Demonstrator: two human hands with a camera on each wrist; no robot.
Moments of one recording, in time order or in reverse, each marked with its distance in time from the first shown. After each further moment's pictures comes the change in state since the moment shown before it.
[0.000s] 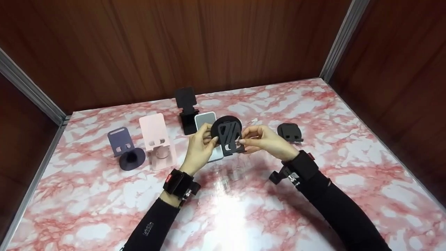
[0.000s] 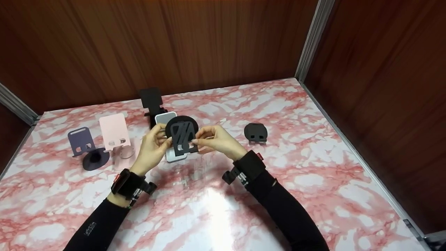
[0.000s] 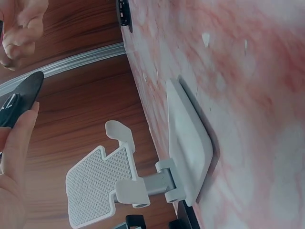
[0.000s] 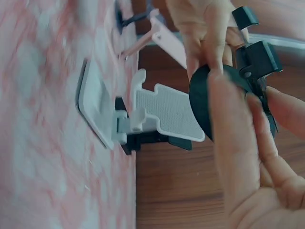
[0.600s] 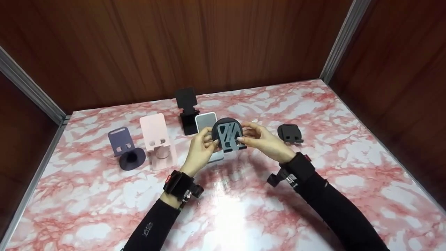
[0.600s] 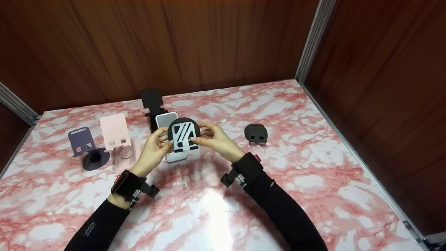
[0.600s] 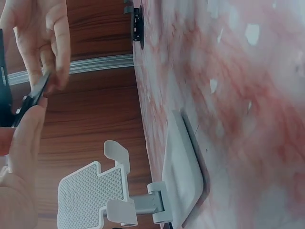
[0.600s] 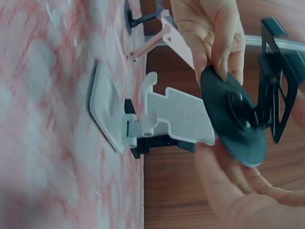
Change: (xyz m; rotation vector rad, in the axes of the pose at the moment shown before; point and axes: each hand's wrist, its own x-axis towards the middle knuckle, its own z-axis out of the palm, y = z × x) left_hand 0.000 -0.002 0.003 -0.229 -0.016 -0.283; right_hand 0.004 0.007 0.005 -0.036 0.100 0.021
